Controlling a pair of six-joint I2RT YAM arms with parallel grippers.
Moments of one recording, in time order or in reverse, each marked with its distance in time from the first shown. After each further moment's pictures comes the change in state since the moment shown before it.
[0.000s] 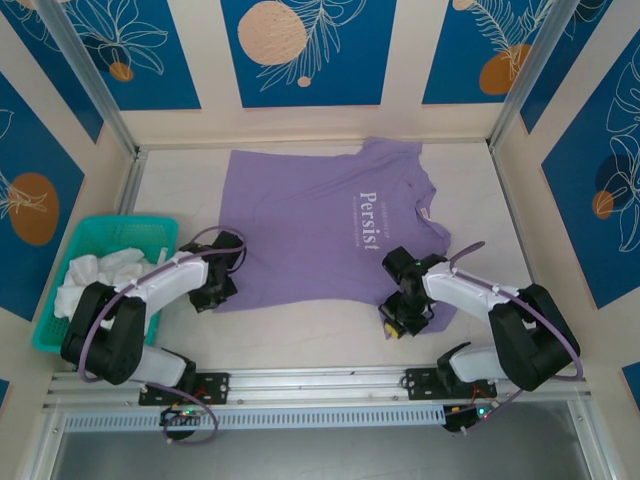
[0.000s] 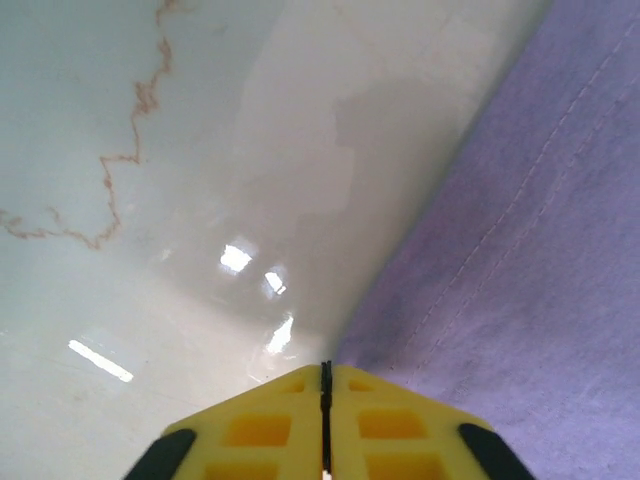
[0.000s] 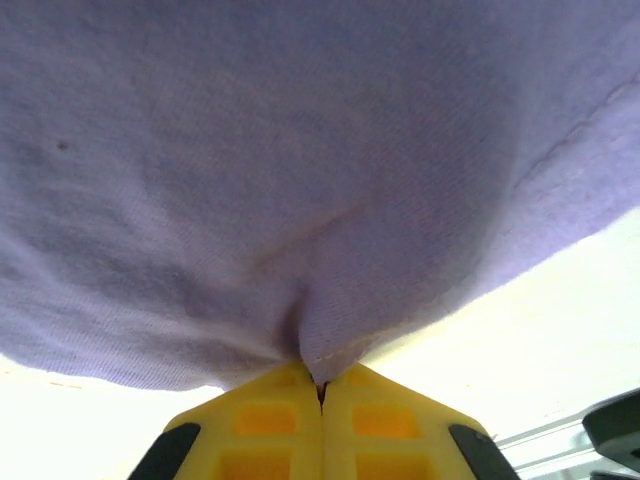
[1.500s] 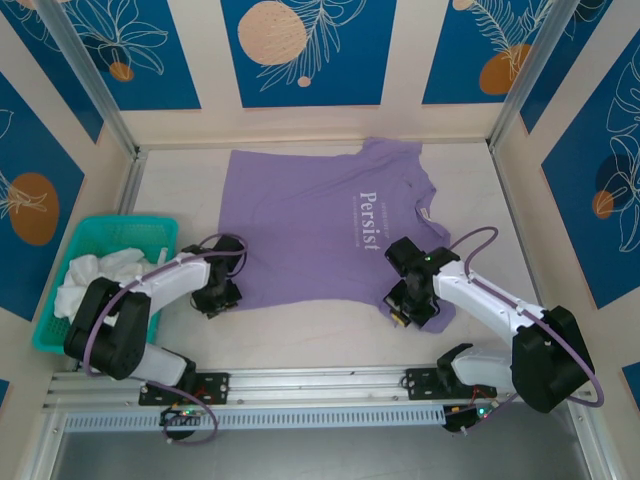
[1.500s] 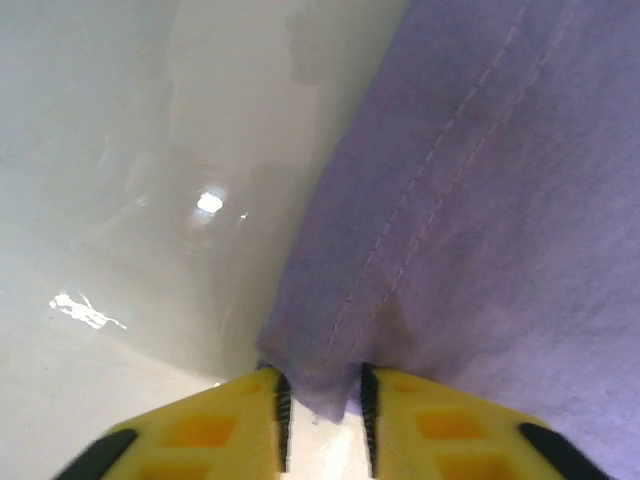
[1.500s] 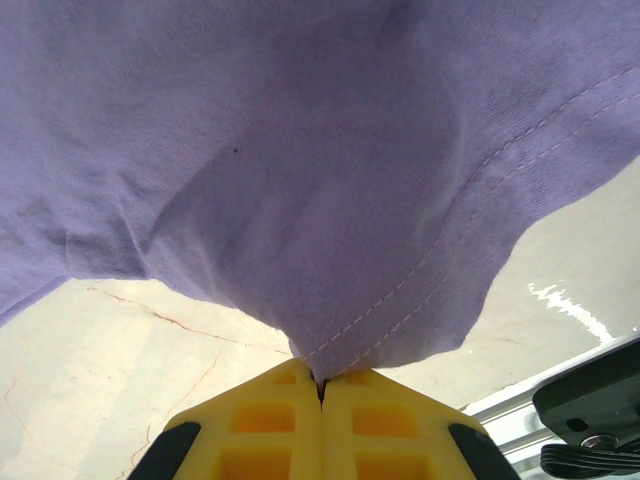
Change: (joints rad) left arm 0.007 0.029 -0.031 0.025 0.171 0.019; right arm 0.019 -0.127 0.103 -0.140 0.123 -0.045
